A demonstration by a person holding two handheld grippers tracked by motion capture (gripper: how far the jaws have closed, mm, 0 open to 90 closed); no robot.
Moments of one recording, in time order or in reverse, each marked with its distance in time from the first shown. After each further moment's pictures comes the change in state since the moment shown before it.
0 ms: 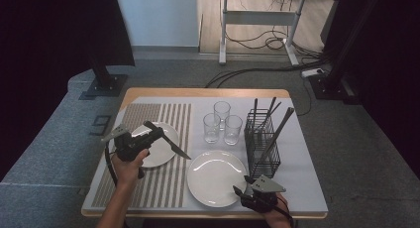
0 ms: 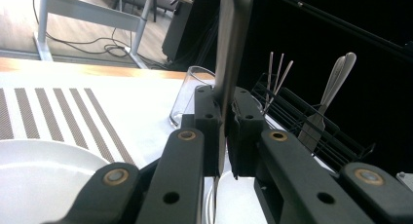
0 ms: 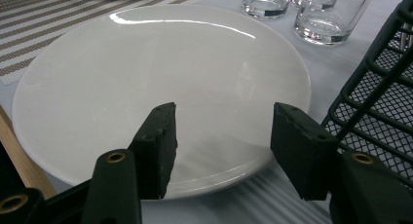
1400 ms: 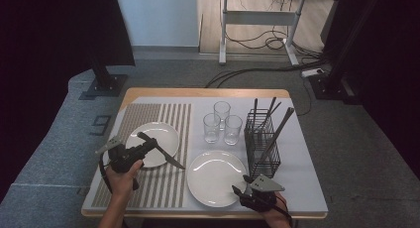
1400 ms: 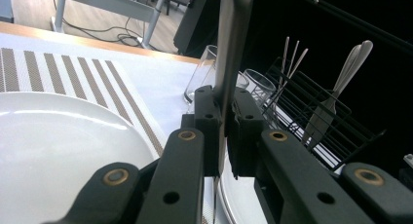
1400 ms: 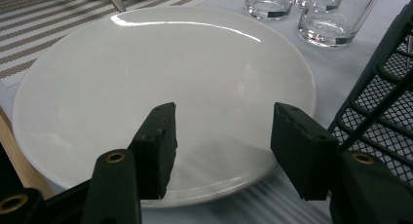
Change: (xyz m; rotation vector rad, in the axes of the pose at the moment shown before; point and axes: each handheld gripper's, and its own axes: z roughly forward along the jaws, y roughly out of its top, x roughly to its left) left arm 0.008 -0.029 -0.022 0.010 0.045 -0.050; right arm 0.000 0.001 0.003 0.000 0.009 -0.001
